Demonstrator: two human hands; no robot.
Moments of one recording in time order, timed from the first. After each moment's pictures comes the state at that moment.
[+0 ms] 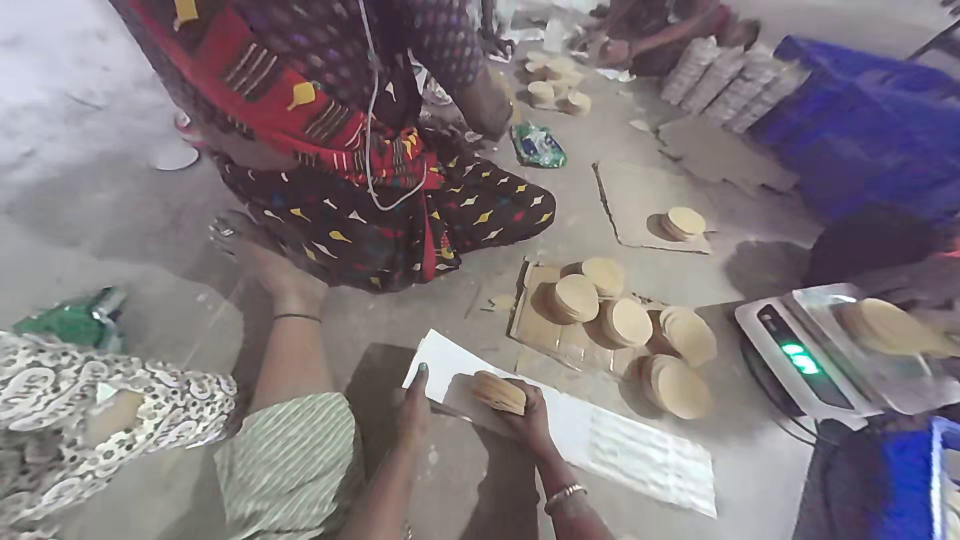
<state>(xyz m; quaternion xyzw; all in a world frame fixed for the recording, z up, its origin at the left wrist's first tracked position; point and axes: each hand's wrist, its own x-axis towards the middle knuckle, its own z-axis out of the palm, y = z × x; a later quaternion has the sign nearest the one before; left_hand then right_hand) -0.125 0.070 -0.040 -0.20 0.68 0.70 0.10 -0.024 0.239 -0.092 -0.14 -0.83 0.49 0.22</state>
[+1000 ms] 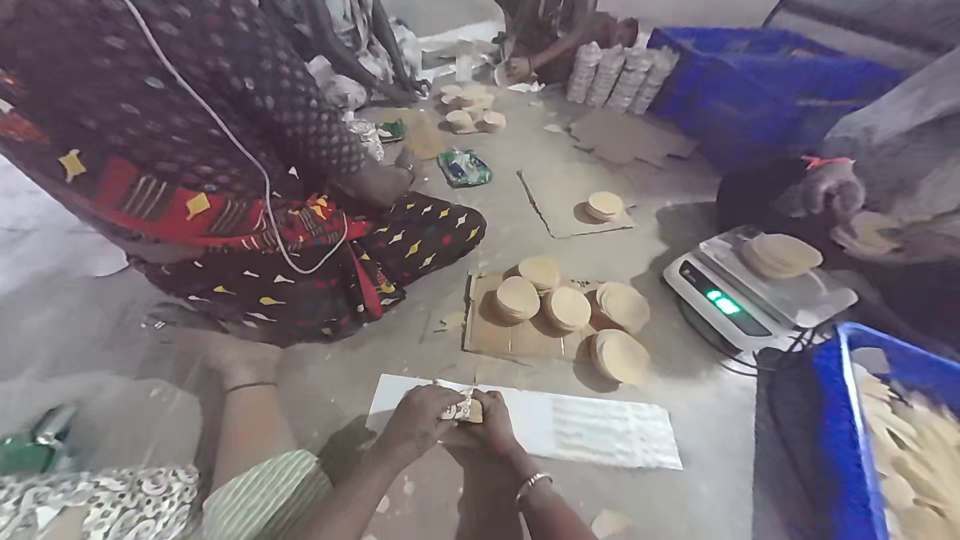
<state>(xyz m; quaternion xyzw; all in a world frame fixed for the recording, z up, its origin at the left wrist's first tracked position) -0.139 0.100 0.025 0.51 0.80 0.23 0.22 -0.022 0.240 -0.066 -0.18 -0.84 0.51 0.11</state>
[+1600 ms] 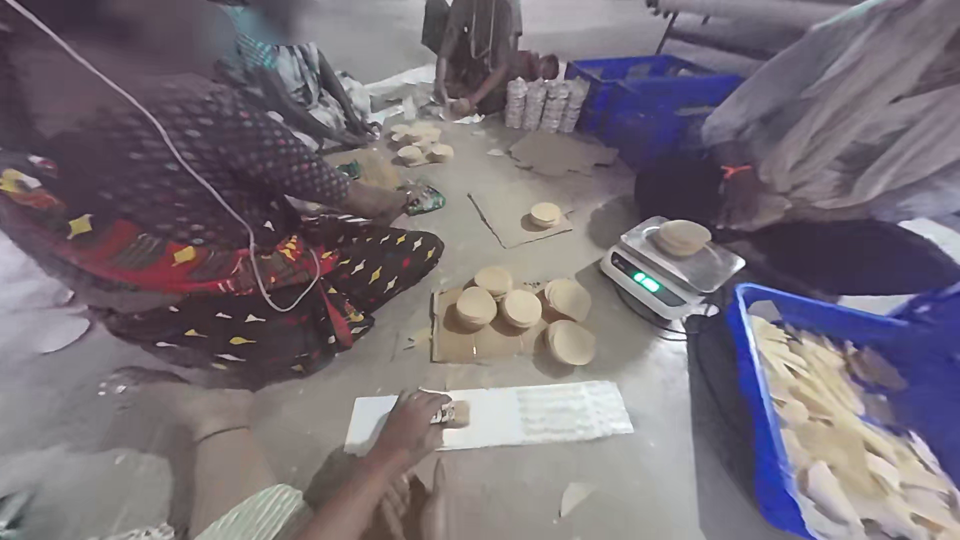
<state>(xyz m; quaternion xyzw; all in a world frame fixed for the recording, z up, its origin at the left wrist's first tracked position) -0.110 0.128 0.061 0.54 0.80 0.14 0.22 0.005 0.096 -0.011 -0.43 -0.02 0.90 0.12</state>
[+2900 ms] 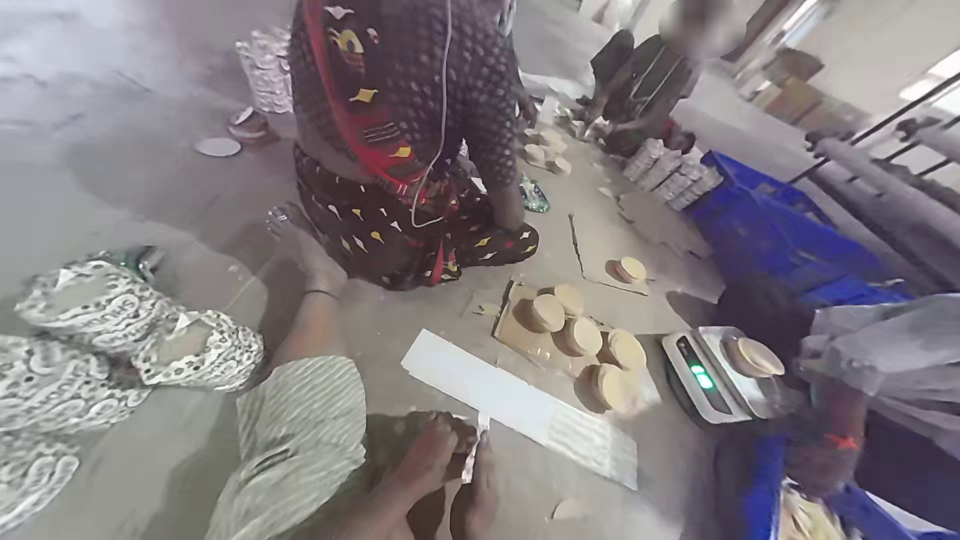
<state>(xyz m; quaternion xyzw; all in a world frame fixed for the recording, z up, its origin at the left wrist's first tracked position) -0.039 0.018 0.023 0.43 0.83 0.21 0.29 0.081 0.083 -0.066 -0.23 -0.84 0.32 0.36</state>
